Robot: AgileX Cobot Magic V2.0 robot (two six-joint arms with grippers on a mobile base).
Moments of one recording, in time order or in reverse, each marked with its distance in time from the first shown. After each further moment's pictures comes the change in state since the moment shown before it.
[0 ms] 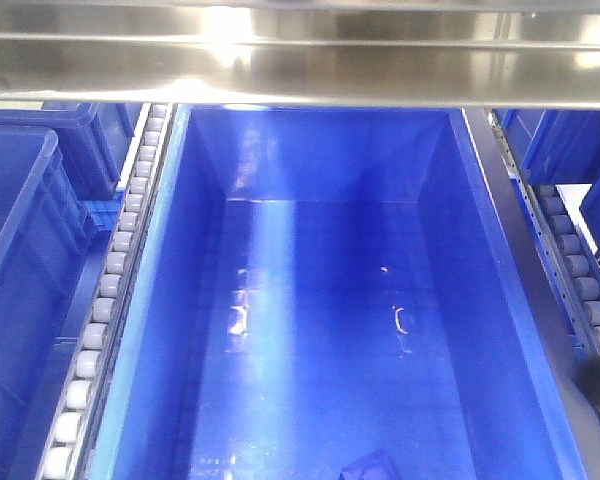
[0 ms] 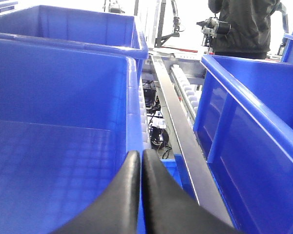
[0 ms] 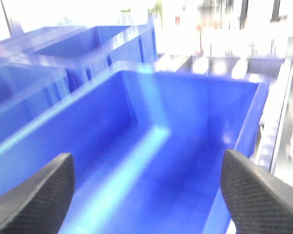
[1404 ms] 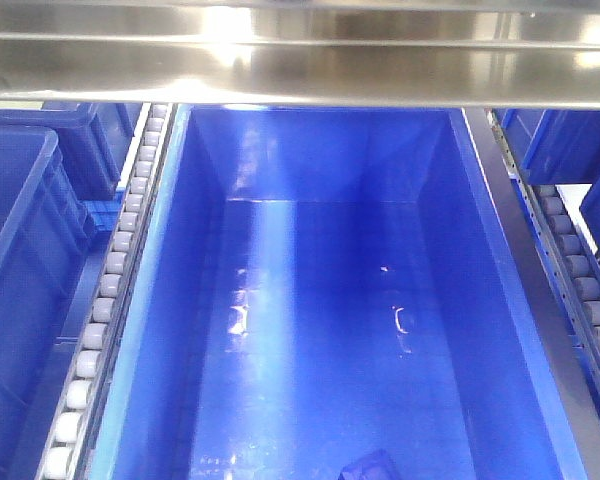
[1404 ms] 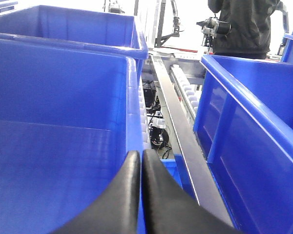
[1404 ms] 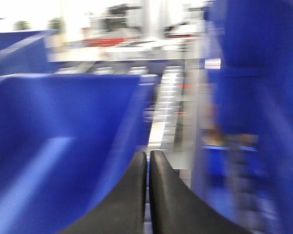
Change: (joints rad) left arm 0.000 0.000 0.000 0.000 0.000 0.000; right arm -0.432 -0.093 0.081 0.001 0.006 -0.025
